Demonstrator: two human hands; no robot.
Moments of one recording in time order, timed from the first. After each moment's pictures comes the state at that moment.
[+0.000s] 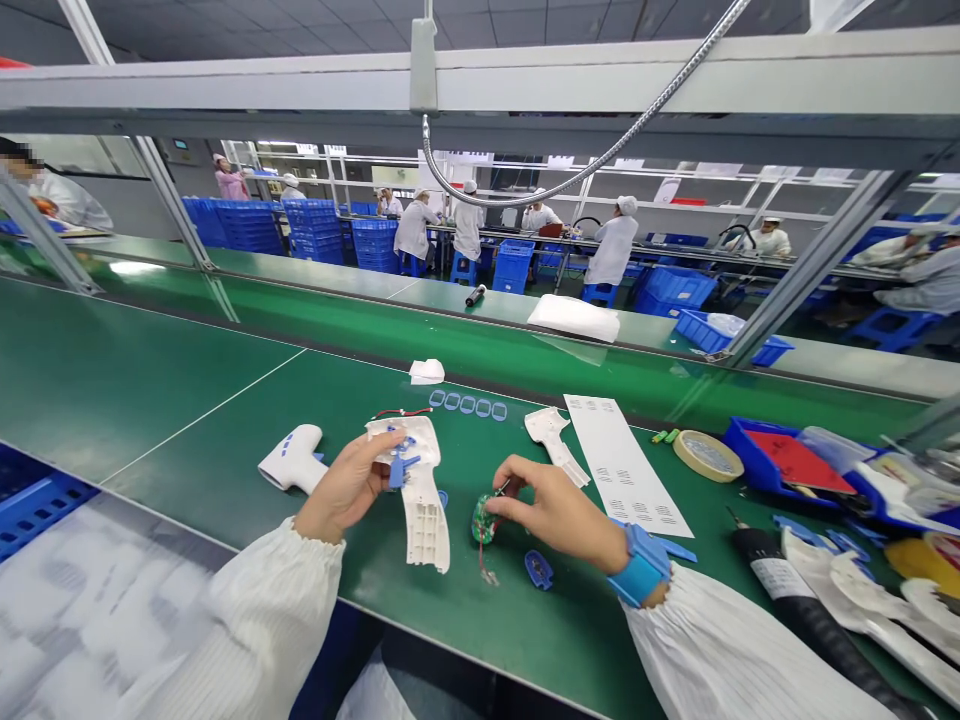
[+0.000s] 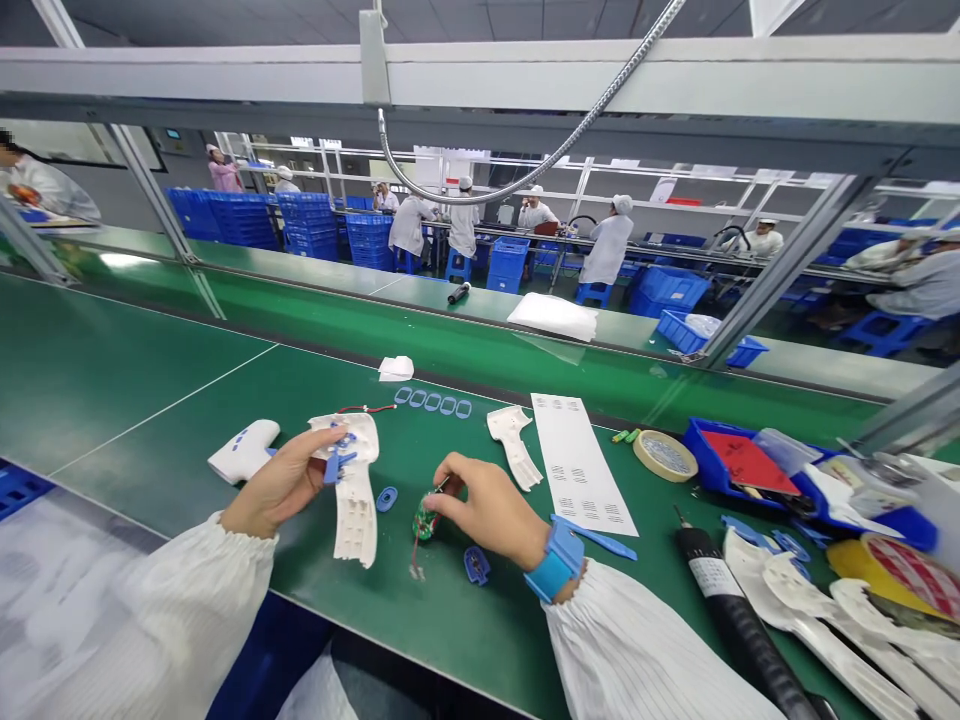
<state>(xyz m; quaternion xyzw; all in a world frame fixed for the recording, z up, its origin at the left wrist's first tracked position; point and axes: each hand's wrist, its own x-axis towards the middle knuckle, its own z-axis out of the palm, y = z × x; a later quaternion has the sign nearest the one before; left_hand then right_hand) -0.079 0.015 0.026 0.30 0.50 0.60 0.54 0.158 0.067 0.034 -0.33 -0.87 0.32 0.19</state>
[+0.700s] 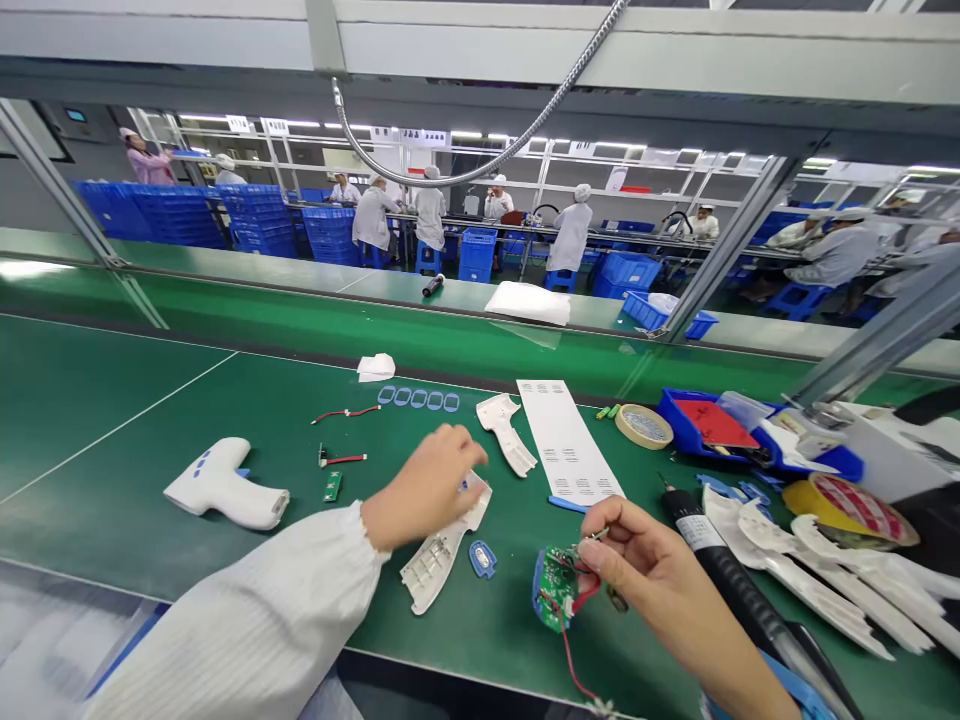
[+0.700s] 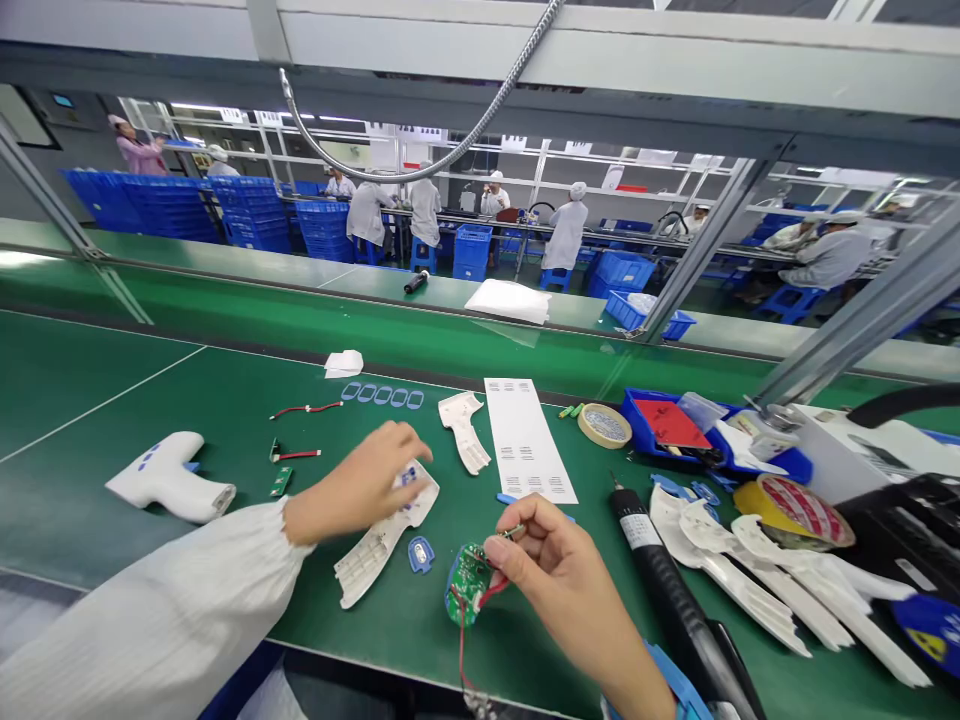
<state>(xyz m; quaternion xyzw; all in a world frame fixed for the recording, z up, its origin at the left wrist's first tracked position) 0.028 0.054 0.030 0.77 0.50 0.21 0.32 0.266 0.007 0.043 -0.44 -0.56 0.60 0.36</state>
